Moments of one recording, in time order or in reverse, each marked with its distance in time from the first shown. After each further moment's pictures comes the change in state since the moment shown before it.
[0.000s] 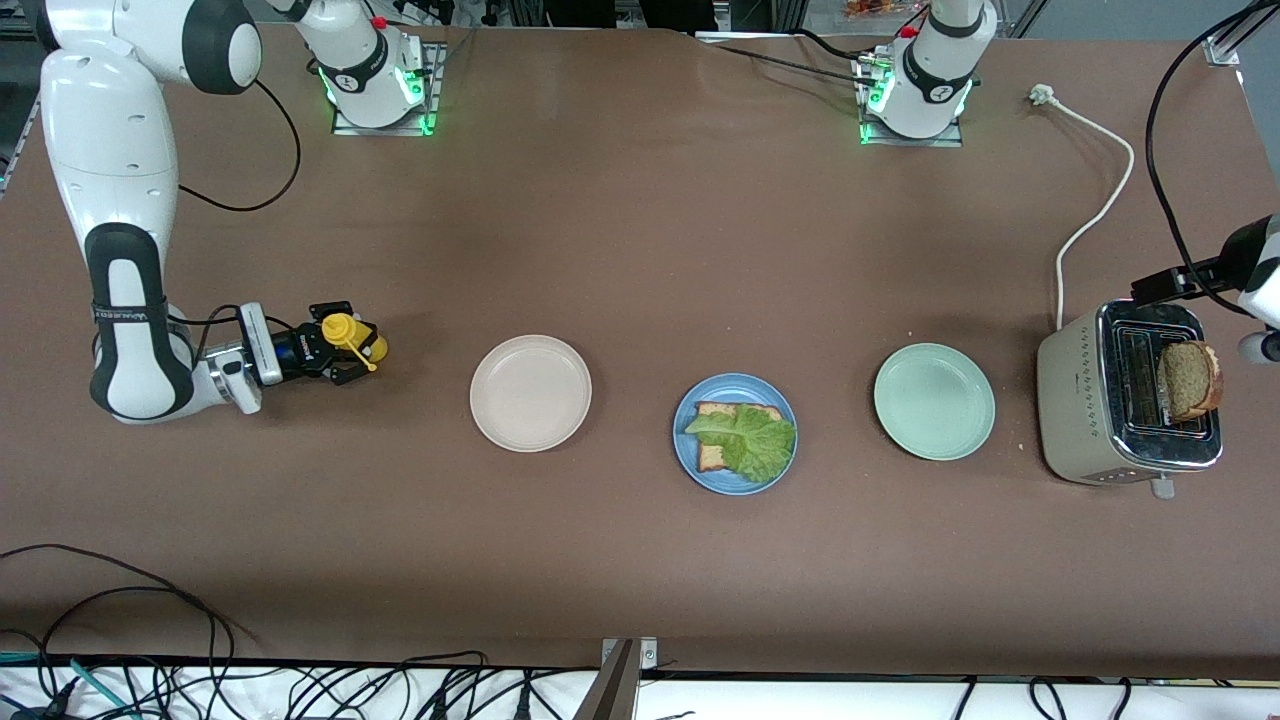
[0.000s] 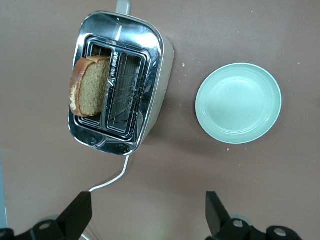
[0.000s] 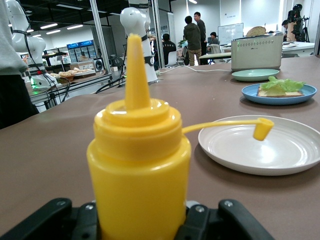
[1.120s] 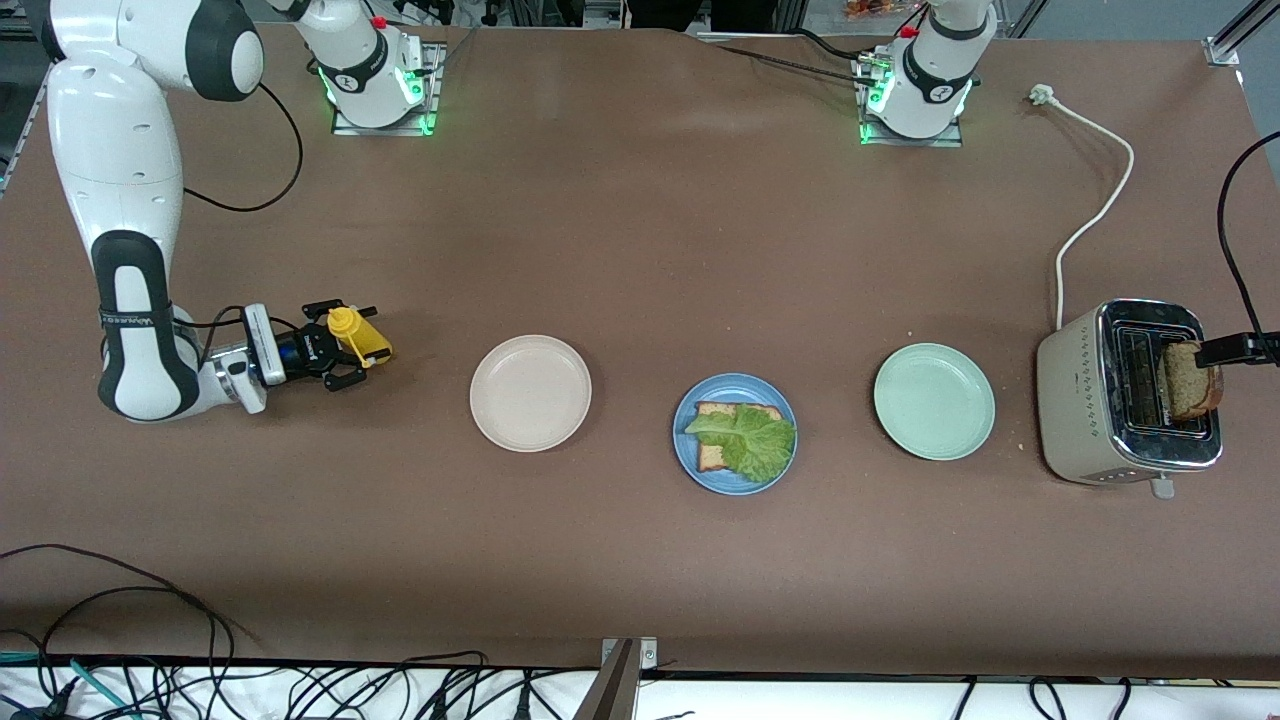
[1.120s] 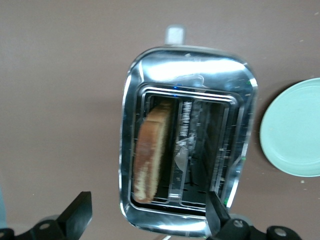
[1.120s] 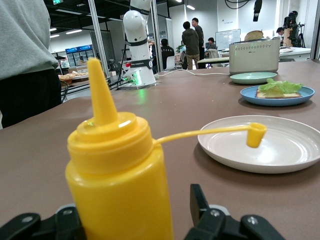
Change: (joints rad) left arm 0.234 0.200 0.010 -0.001 0.001 0.283 0.382; right arm -0.005 0.021 0.001 0.001 0.018 -0.007 -0.018
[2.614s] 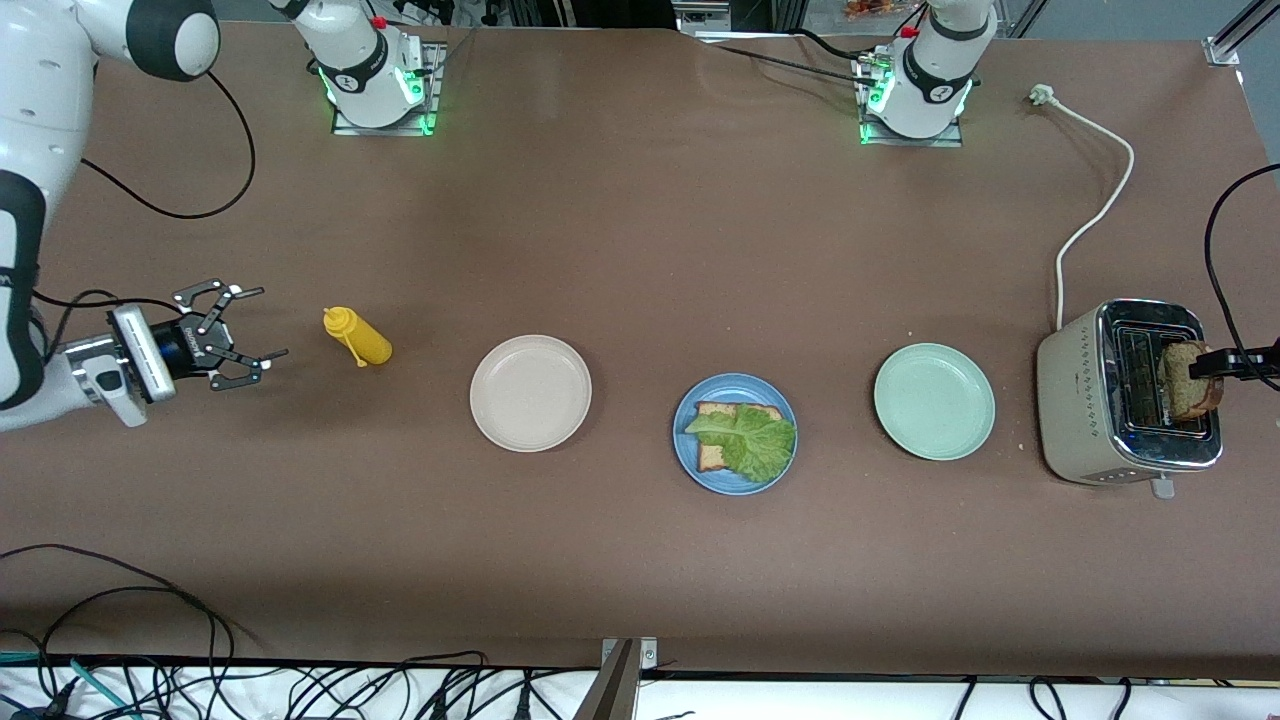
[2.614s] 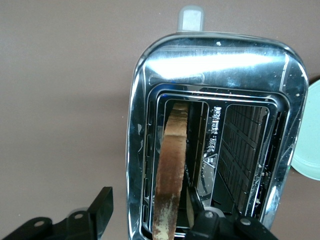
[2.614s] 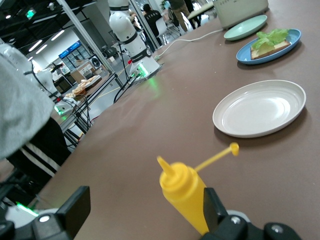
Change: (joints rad) left arm 0.052 0.086 -0.003 0.001 -0.023 0.059 0.078; right arm -0.112 -0.108 -0.037 0.250 -0.191 -0.202 0.545
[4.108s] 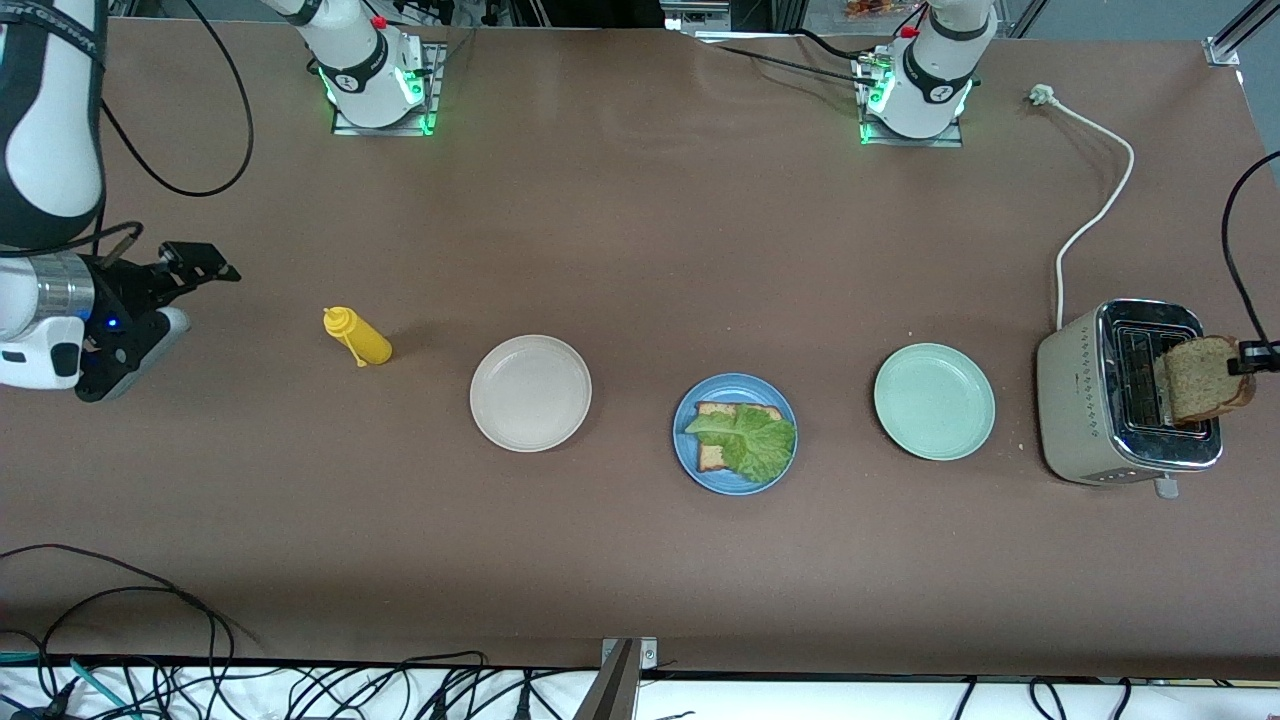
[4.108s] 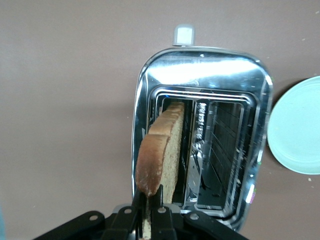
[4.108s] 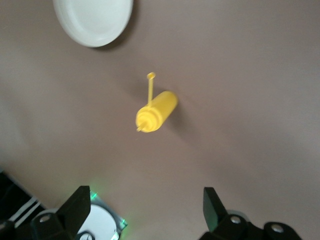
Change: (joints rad) left arm 0.000 -0.062 -0.011 0.022 -0.002 -0.047 0.002; right arm 0.342 -0.415 0.008 0.006 -0.682 0.310 1.293
